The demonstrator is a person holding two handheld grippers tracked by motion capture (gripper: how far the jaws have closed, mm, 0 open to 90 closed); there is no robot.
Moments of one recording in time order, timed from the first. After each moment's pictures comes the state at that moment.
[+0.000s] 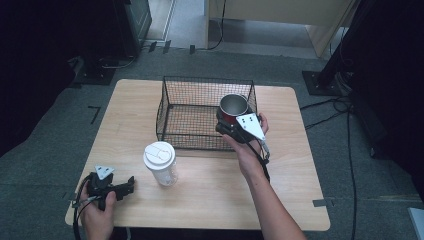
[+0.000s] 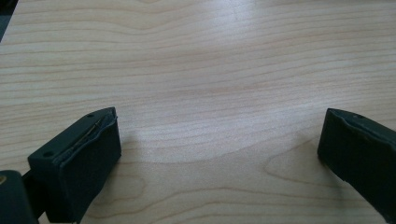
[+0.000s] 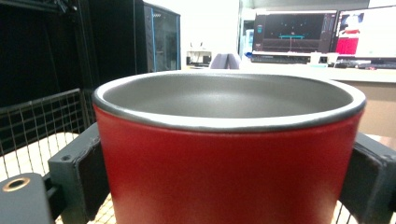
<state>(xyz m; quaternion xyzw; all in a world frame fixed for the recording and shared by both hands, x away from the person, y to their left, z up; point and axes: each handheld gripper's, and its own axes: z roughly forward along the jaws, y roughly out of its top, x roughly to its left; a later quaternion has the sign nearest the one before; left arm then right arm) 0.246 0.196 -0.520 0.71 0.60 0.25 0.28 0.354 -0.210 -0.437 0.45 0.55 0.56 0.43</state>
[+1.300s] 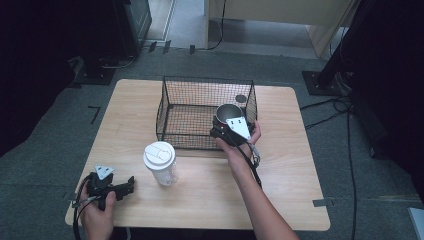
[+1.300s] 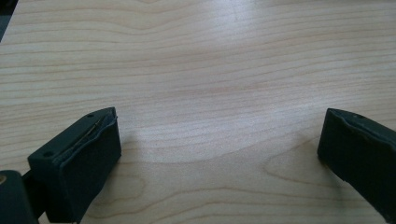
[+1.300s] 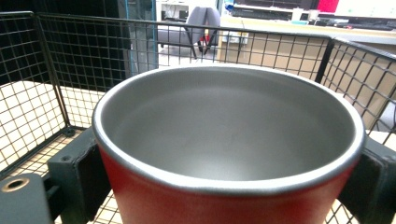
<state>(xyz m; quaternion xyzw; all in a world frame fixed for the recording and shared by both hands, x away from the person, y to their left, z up) 0.246 0.196 -0.520 0.71 0.60 0.25 0.28 0.362 -0.191 -0.466 0.51 0.58 0.47 0.43</state>
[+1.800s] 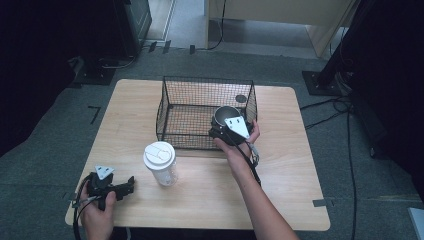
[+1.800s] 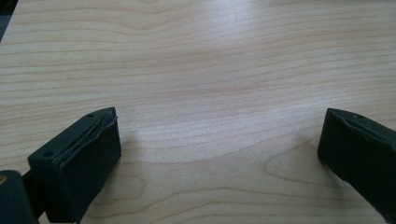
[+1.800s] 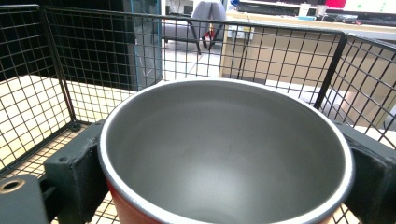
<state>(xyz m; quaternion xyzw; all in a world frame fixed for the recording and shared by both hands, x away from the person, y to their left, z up) 0.246 0.196 -0.520 0.71 0.60 0.24 0.28 0.363 -0.188 -0.466 0.50 0.59 0.47 0.43</state>
